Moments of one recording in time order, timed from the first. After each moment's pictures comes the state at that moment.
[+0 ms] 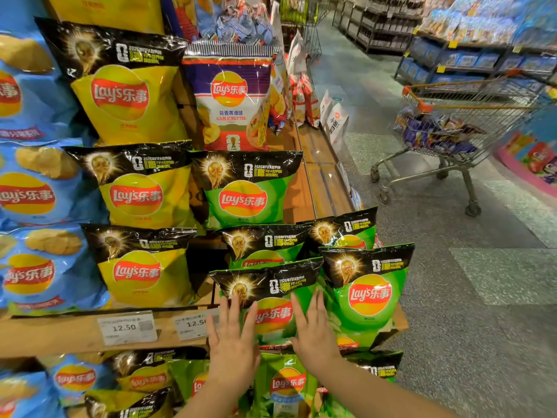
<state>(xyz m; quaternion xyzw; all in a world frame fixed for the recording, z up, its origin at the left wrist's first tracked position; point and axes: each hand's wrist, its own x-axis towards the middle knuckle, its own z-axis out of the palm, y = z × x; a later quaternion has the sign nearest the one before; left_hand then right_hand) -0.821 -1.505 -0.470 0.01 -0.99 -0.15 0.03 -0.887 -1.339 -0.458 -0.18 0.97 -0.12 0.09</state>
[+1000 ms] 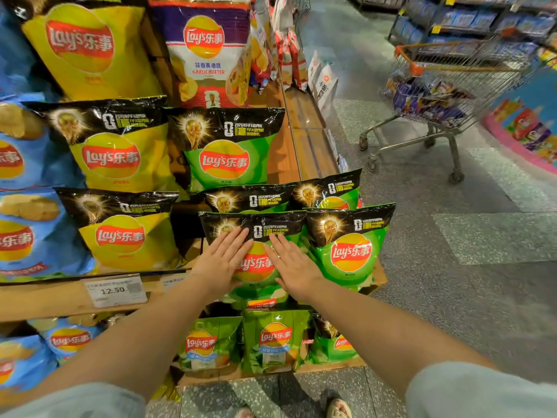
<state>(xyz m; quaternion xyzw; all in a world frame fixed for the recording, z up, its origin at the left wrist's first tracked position) -0.887 -1.537 -0.435 -0.14 -0.97 0.13 -0.11 -0.926 -1.330 -0.440 -0.39 0.91 0.09 0.11</state>
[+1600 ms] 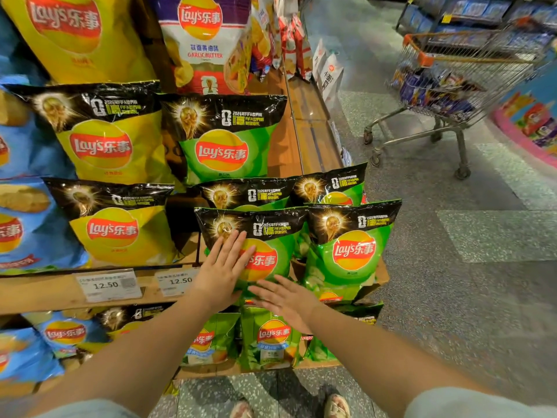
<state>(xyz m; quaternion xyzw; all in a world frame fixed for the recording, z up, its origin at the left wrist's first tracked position) -0.870 -1.527 -0.463 -0.11 -0.98 0.13 -0.07 -0.891 -1.316 -0.483 -0.54 0.80 0.24 0.12</state>
